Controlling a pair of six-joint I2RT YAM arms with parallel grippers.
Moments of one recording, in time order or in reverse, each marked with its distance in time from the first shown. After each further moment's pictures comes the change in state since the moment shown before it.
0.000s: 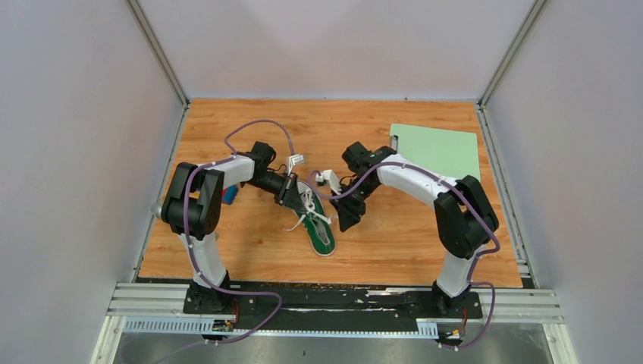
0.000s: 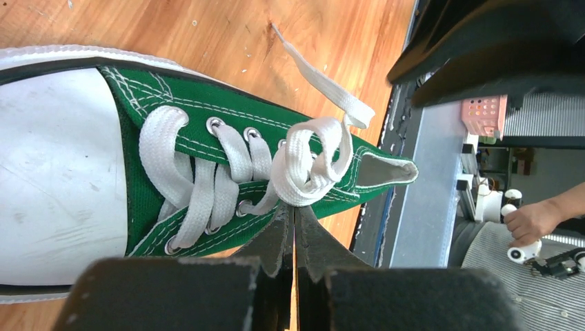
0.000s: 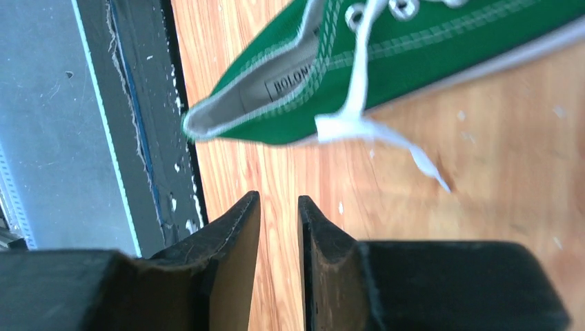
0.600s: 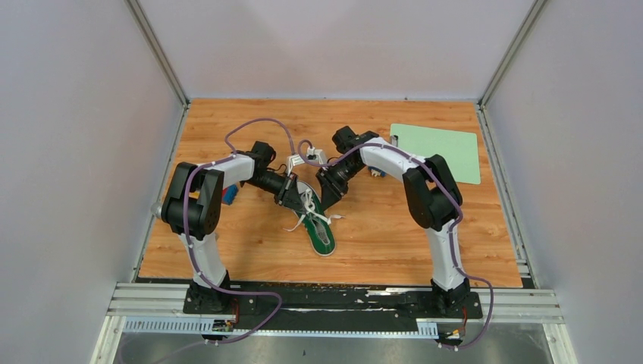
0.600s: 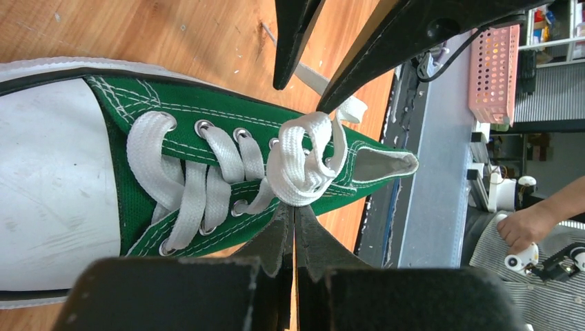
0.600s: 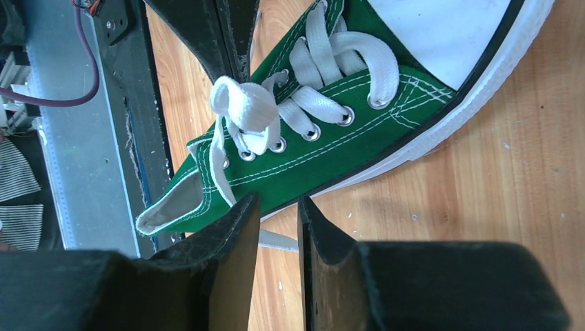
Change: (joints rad) left arm 0.000 0.000 0.023 -0.054 0.008 0.097; right arm -0.110 0.282 0.336 -0.003 -0.166 0.092
